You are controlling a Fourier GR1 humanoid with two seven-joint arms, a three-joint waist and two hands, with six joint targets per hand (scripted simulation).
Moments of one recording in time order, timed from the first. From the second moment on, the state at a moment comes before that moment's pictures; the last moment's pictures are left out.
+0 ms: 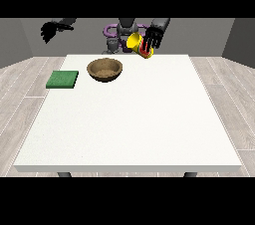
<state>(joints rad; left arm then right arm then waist) -0.85 0.23 -0.28 -0.62 -0.95 0.51 0.15 -0.19 -0.36 -0.33 -1.10 -0.22 0.43 -0.26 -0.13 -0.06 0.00</state>
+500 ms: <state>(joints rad) -0.96 0.11 -0.58 -0.56 -1.32 0.35 0.33 -0.21 -0.38 -0.34 -1.03 -0.23 0.46 -0.27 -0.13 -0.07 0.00</state>
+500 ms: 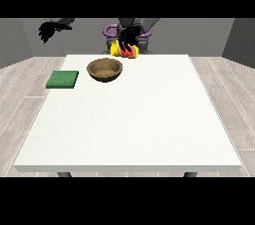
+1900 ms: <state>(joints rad) -0.79 0.02 -0.22 -0.80 -0.96 0.46 0.31 -0.18 -0.30 -0.33 -1.03 -0.22 0.36 -0.24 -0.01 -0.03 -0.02</state>
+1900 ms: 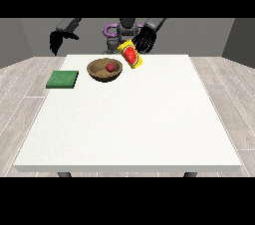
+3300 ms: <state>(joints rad) -0.38 0.11 0.02 -1.19 -0.09 0.09 -0.25 -0.33 -0.09 -0.26 -0.77 -0.12 0.07 -0.46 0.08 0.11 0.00</state>
